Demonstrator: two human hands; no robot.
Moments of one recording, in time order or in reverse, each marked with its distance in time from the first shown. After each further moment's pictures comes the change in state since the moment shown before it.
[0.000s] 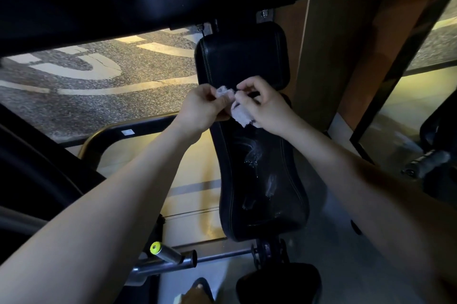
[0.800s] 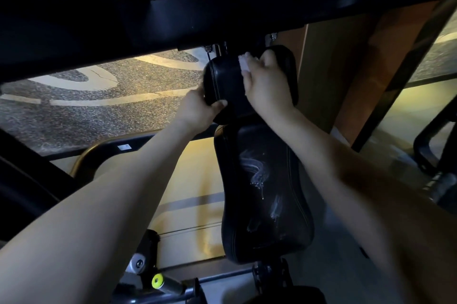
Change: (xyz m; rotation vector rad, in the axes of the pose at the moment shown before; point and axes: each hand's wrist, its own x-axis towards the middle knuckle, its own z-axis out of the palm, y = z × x) left_hand 0.064 0.010 -0.038 0.559 0.099 0.053; right_hand 0.091 -0.023 0.008 -0.729 0.389 -0.243
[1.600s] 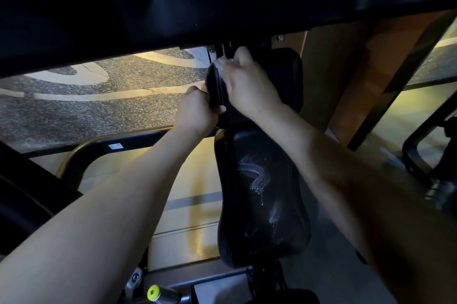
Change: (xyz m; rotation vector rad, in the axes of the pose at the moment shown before) left_hand 0.022 -0.017 0.005 0.278 0.086 0.078; right_hand 0.024 -0.046 0.005 -0.017 -0.185 -0.157
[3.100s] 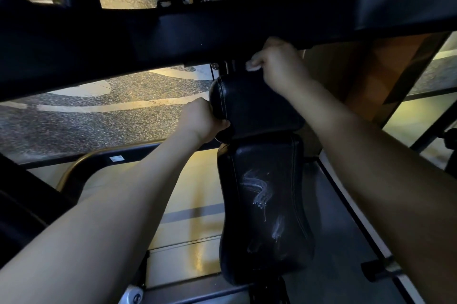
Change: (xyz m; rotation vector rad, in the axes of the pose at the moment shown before) left_hand 0.011 0.013 -0.028 0.018 -0.157 -0.071; right_hand 0.053 0.068 -0.037 -0.087 -0.106 0.117
